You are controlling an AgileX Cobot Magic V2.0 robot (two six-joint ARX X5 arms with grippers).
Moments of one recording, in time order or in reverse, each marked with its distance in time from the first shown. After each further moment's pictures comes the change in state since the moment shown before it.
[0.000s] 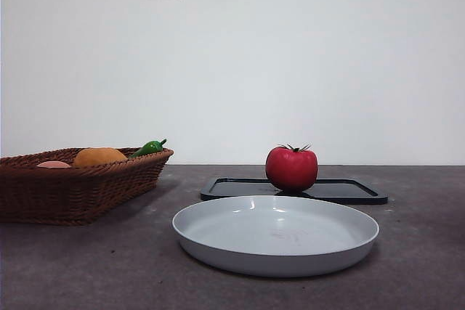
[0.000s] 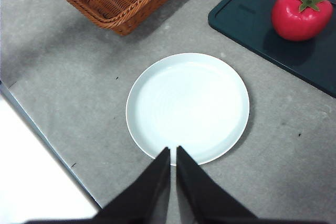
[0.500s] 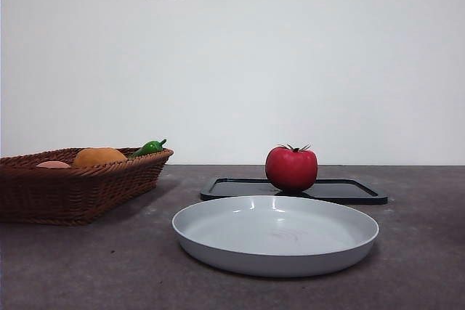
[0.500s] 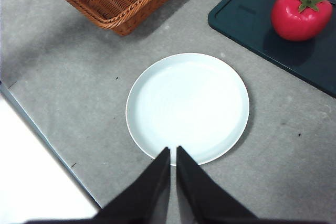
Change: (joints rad) left arm 0.040 -0.104 0.000 0.021 -0.190 0.112; right arm 0.000 0.000 0.000 0.000 0.000 0.000
